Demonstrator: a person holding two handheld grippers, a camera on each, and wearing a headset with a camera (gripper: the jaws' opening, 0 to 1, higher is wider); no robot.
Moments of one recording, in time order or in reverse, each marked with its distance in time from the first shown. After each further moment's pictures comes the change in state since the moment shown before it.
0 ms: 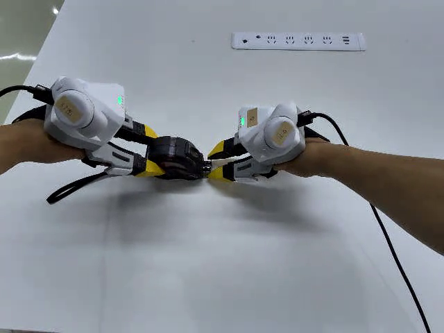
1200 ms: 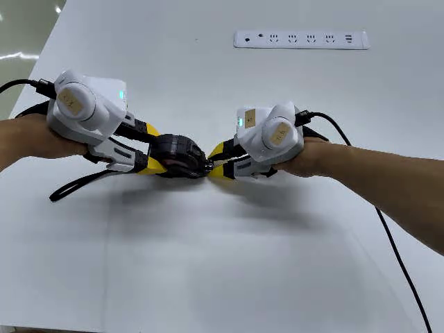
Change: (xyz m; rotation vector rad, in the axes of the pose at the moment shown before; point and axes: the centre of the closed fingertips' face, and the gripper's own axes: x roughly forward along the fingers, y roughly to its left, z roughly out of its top) left arm 0.000 0.000 0.000 -0.030 -0.002 -0.022; right arm 0.002 0.003 -0.001 -0.025 0.017 0.009
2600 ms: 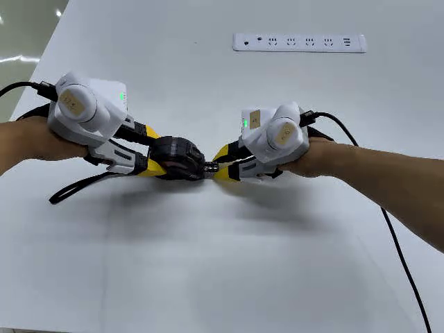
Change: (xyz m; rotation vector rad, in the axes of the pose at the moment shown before) left arm 0.001 0.001 0.000 -0.015 0.005 0.002; right arm -0.009 0.000 -0.008 0.004 0.020 0.008
